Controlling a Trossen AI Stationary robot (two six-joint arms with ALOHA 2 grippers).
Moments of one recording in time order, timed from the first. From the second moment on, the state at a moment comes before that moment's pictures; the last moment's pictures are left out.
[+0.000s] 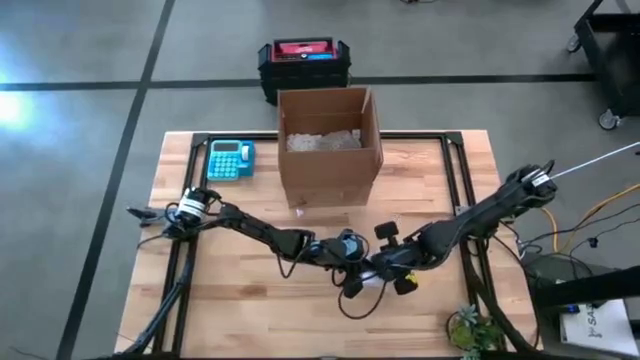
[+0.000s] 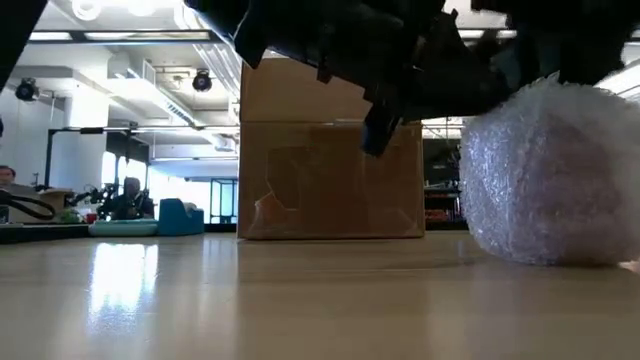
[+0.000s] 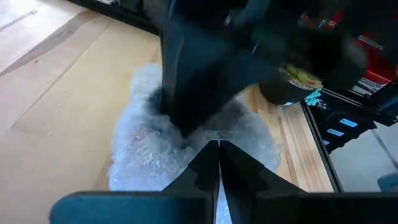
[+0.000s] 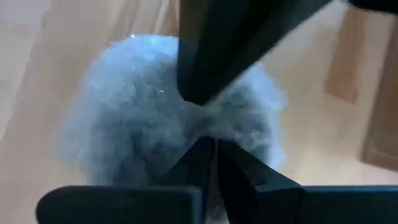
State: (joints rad) left arm -0.25 2.08 1.37 0.33 -0.13 -0.48; right arm 0.46 1.60 1.00 -0.68 0.18 0.09
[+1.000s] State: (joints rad) left arm -0.25 2.08 1.37 0.33 -0.13 -0.48; right arm 0.46 1.54 1.16 -0.92 0.15 0.12
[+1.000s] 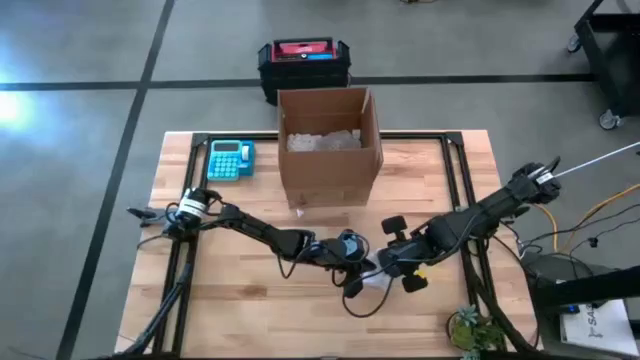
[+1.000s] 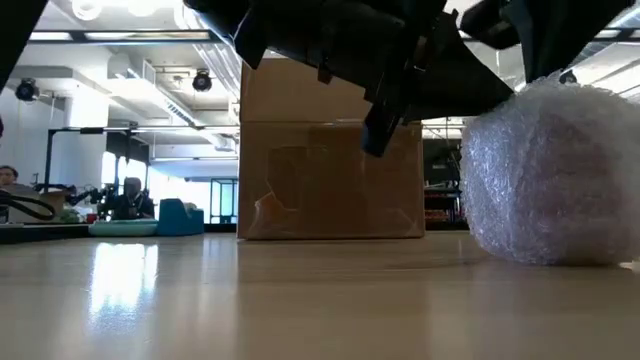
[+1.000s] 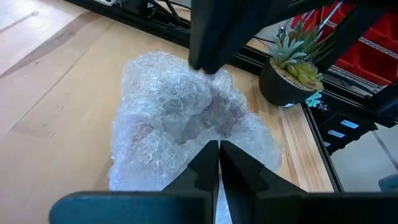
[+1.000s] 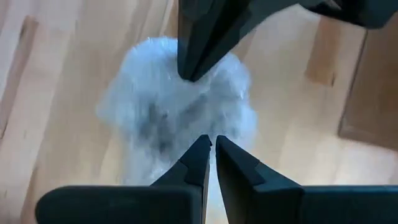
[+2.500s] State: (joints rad) left arm -0.25 2.08 1.37 0.35 -0.12 -0.45; right arm 0.45 1.65 0.94 -0.46 0.12 0.08
